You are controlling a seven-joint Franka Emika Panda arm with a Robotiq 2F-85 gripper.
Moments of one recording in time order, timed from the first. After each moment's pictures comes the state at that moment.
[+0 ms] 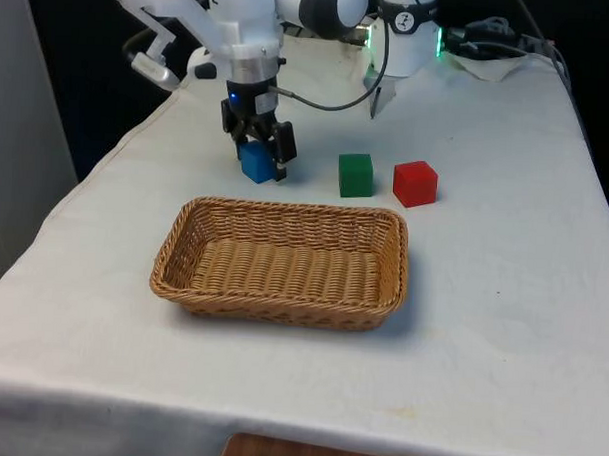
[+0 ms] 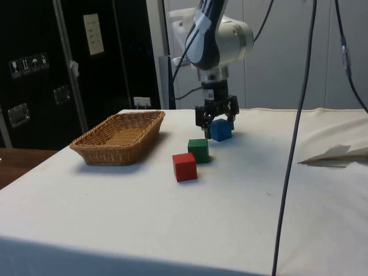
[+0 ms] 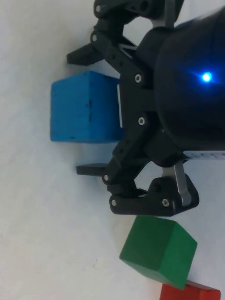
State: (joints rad) arm 0.00 0.46 -0.37 -2.29 0.33 2.65 -0.04
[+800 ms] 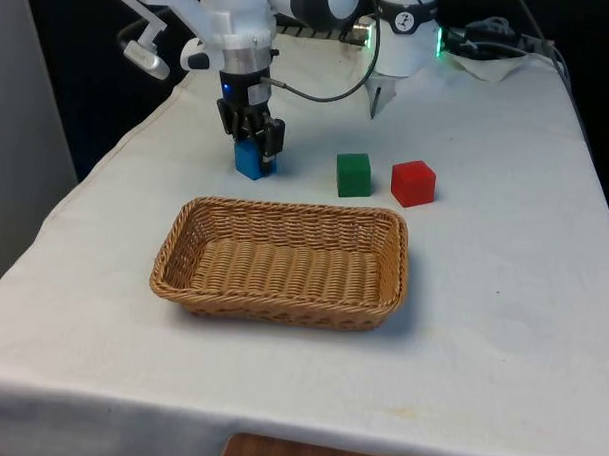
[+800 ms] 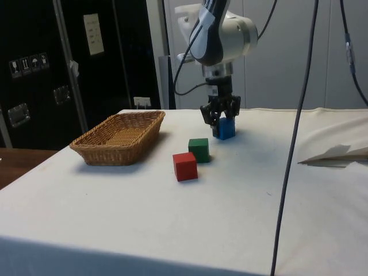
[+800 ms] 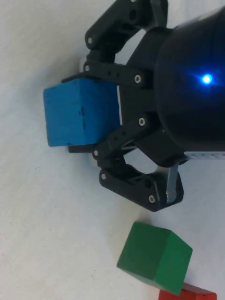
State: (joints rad) arm 0.00 0.43 -0.40 -2.31 0.33 2.65 -0.06
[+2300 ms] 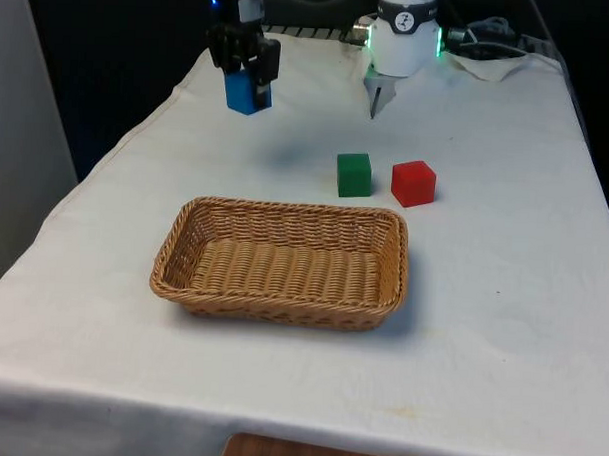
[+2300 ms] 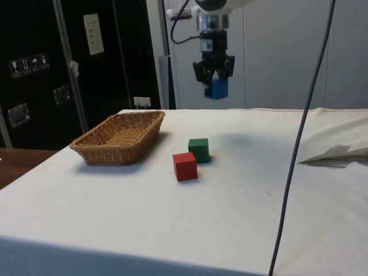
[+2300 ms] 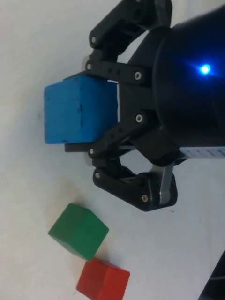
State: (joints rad) arm 0.00 0.14 -0.44 -2.31 0.14 2.43 0.04
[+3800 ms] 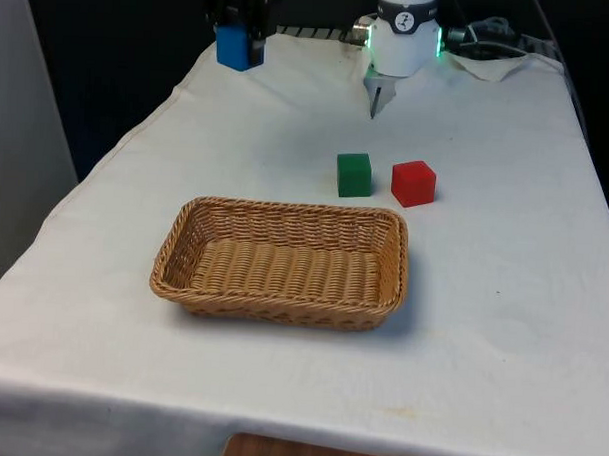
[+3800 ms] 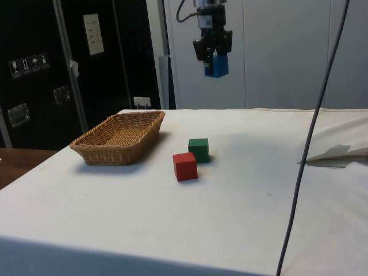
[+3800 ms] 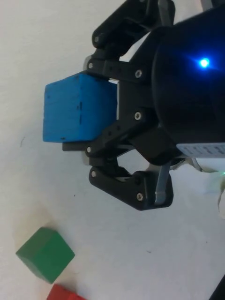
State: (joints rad) arm 0.01 0.00 -0.43 -2.28 -0.09 2.30 0.10
